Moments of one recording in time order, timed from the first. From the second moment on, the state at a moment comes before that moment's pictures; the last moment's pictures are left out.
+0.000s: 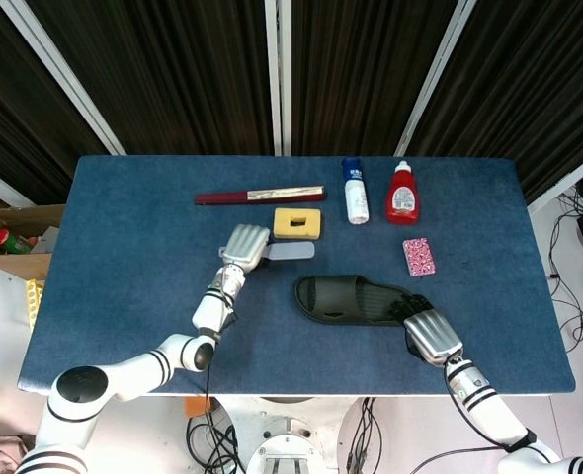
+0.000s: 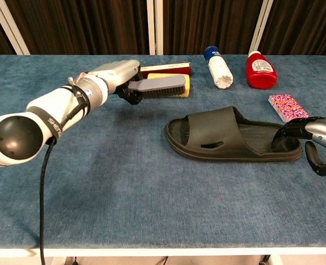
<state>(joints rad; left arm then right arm) -0.95 -2.00 -0.37 -0.87 1.04 0.81 0.22 0.41 -1.37 -0.04 -1.59 -1.43 1.04 -0.28</state>
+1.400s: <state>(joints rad) -0.68 -1.76 -0.02 -0.89 1.42 0.98 0.03 0.23 -1.45 0.10 -1.41 -1.71 1.72 0.08</state>
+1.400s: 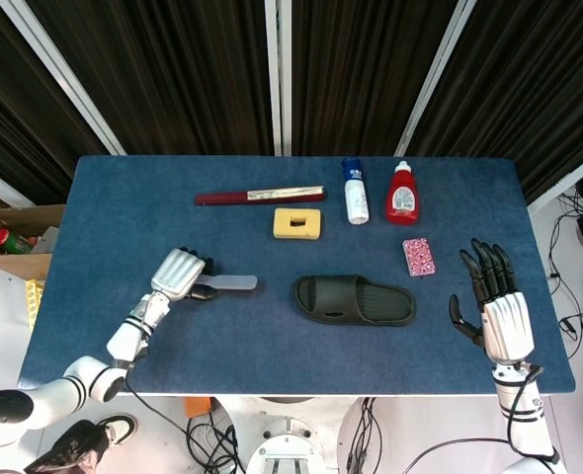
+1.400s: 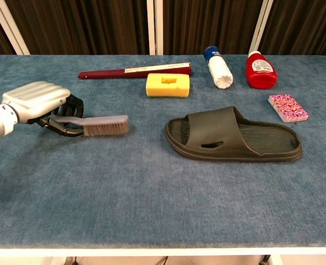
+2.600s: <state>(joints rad) -0.31 -1.39 -0.02 -1.43 1.35 1.40 0.08 0.12 -1.39 0.05 -1.43 -1.46 1.53 -0.01</state>
